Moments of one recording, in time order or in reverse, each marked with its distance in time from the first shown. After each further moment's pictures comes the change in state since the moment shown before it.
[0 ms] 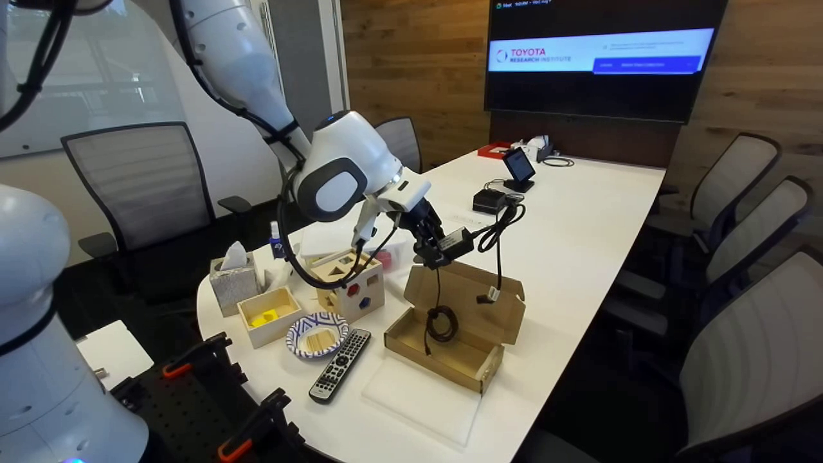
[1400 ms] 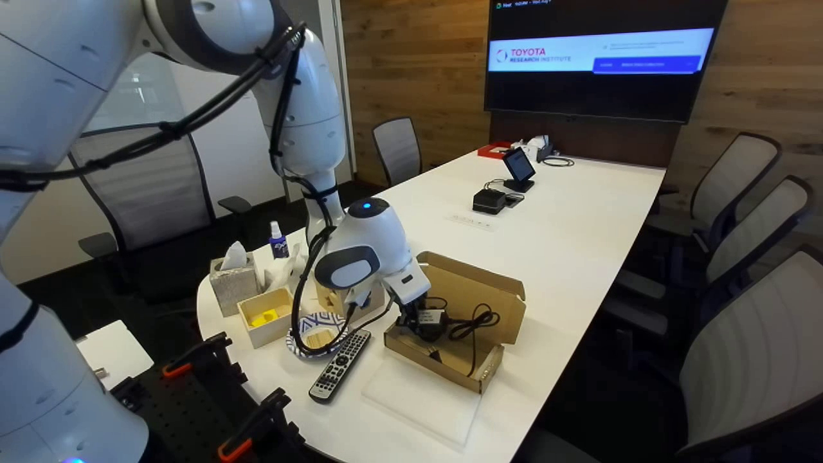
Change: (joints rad) arm -0.766 0.292 0.739 0.162 -0.048 0.049 0.034
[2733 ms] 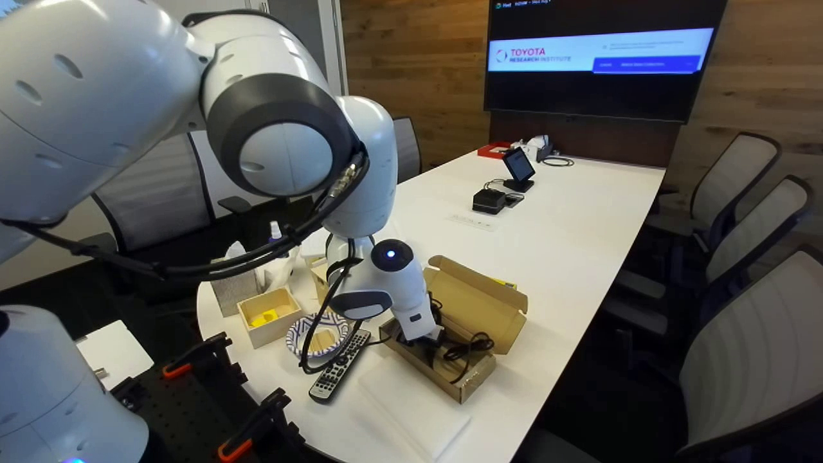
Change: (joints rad) arm -0.512 0.270 0.406 0.130 -0.164 0.063 -0.002
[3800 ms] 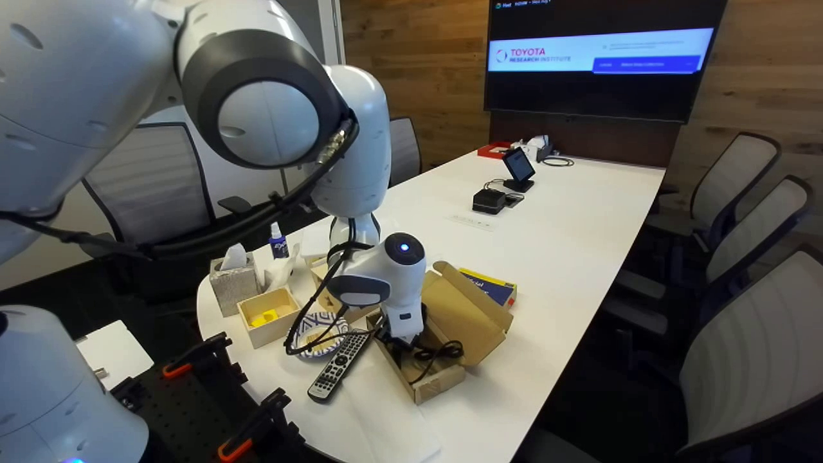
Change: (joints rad) arm -0.020 -0.088 0.032 -0.050 0.140 -0.294 -0.003
